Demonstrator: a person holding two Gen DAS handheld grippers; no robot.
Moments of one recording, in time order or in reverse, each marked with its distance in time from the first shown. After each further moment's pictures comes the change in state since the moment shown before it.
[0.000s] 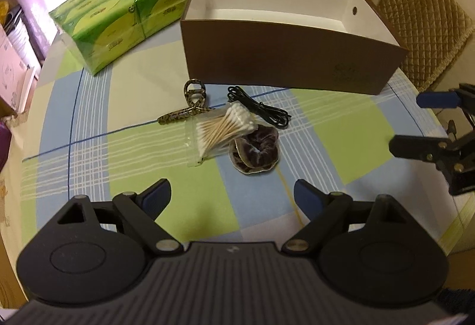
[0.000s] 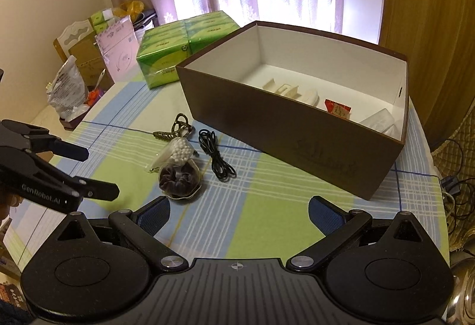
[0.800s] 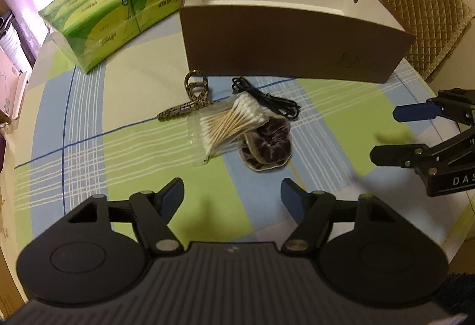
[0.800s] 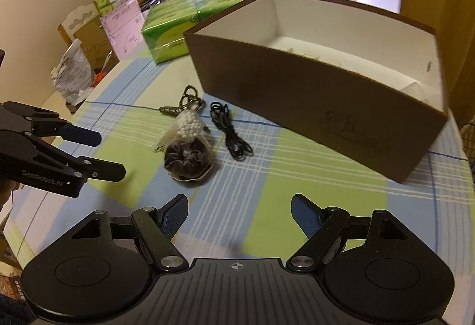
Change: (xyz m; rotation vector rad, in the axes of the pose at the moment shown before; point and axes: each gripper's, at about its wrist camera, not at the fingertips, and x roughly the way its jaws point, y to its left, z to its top) left arm 0.026 0.017 -0.004 0.025 0.022 -0.018; right arm 0.043 0.008 -0.010 -0.003 0.086 0.057
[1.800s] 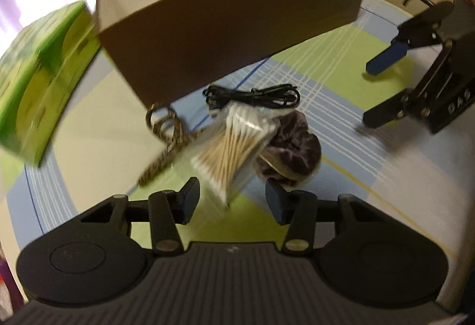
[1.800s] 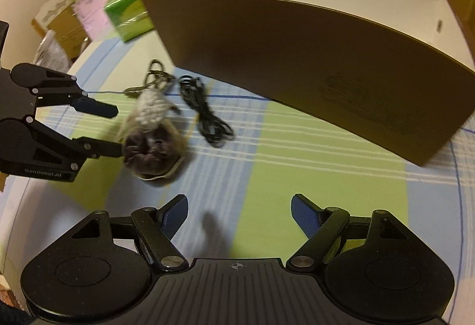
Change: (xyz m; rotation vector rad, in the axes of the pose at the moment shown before) left arm 0.072 0.010 0.026 0.520 -0.017 -0.119; right arm 0.051 -0.030 0.004 0.101 0.111 -0.055
